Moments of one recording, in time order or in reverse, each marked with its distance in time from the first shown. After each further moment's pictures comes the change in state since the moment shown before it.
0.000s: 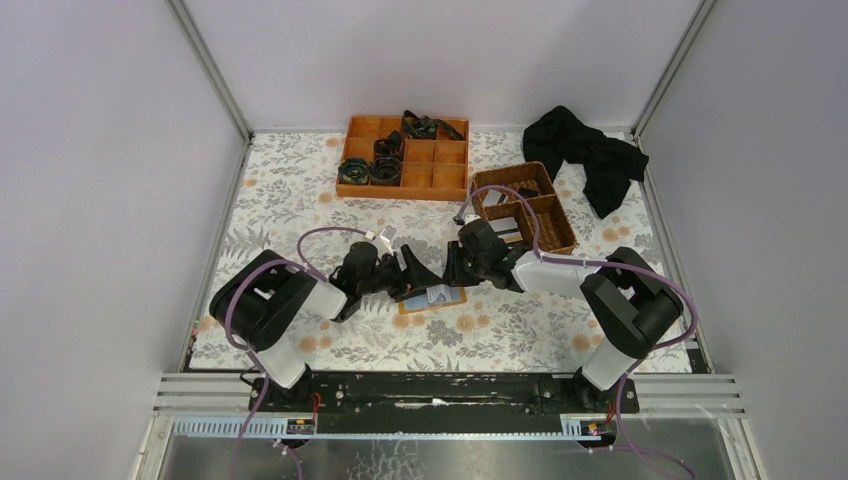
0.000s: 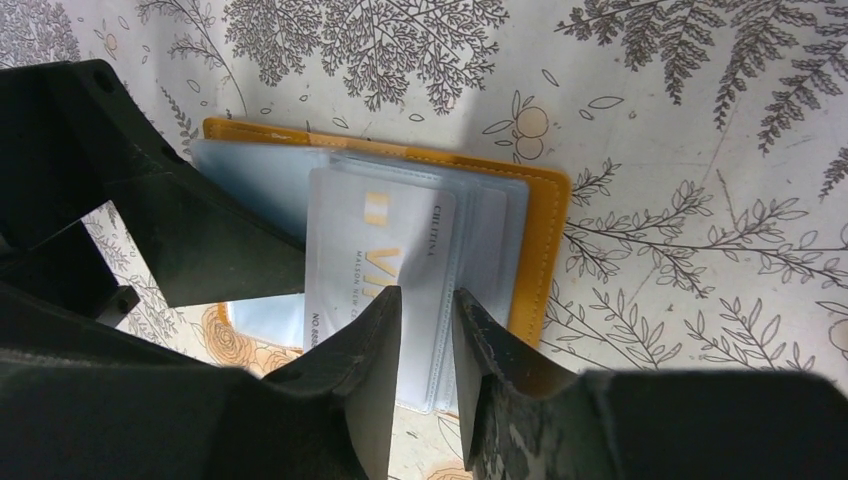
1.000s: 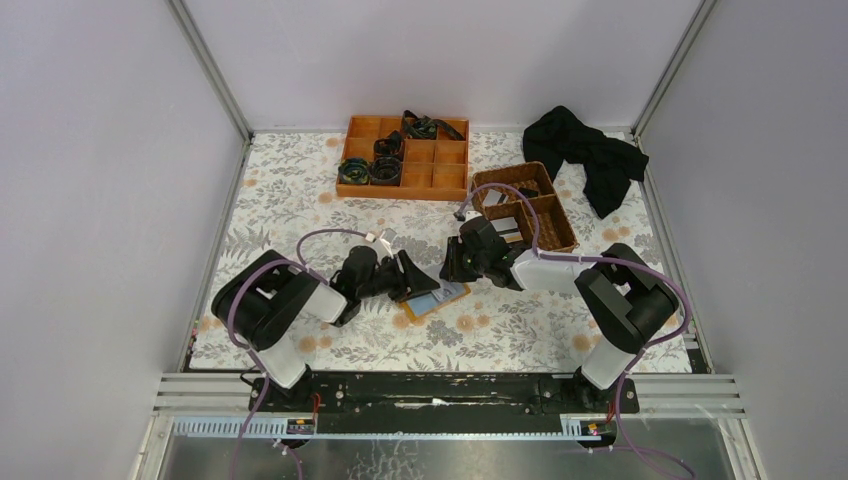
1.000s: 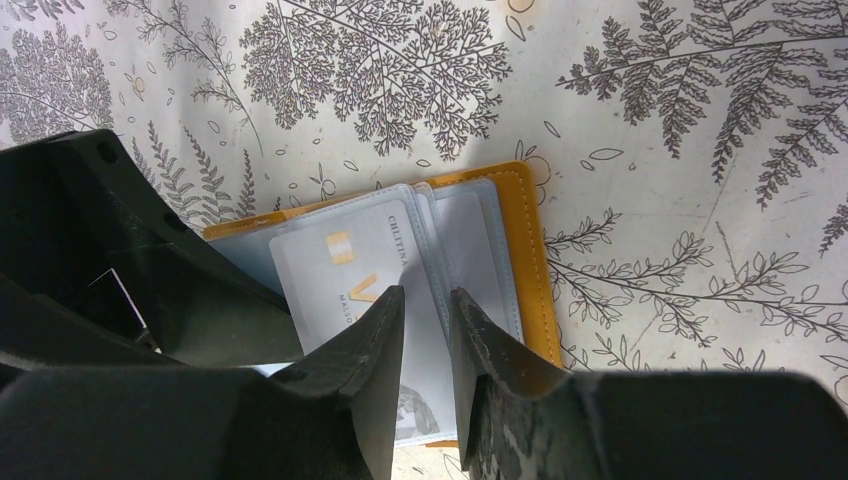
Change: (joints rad) left arm -0.018 0.023 -0.030 0.092 0.003 -0.006; right arm -0.015 0.034 0.000 0.081 -0.023 0.015
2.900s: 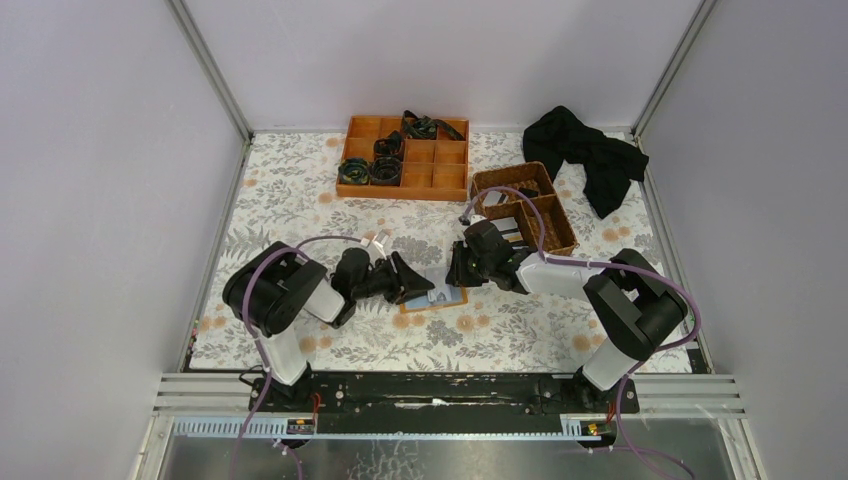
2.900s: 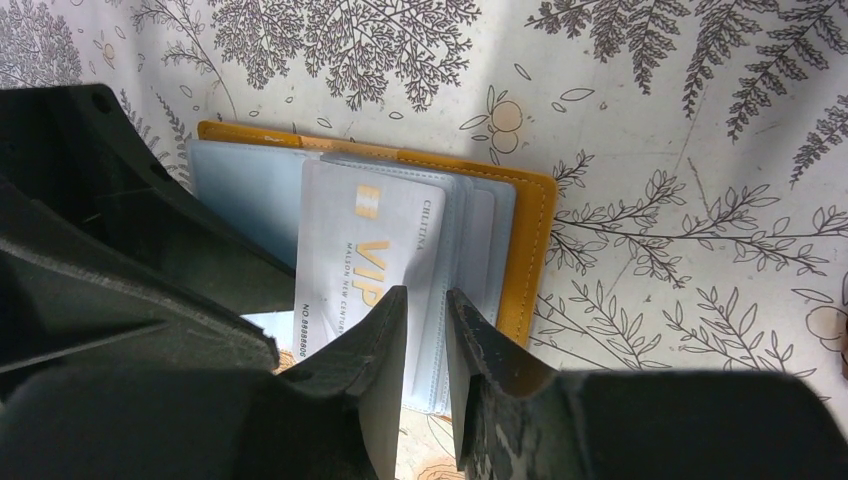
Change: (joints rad) left arm 0.065 0.096 -0.016 0.134 0.088 -0.090; right arm -0.008 -0.051 -0.036 -0.051 0.007 0.000
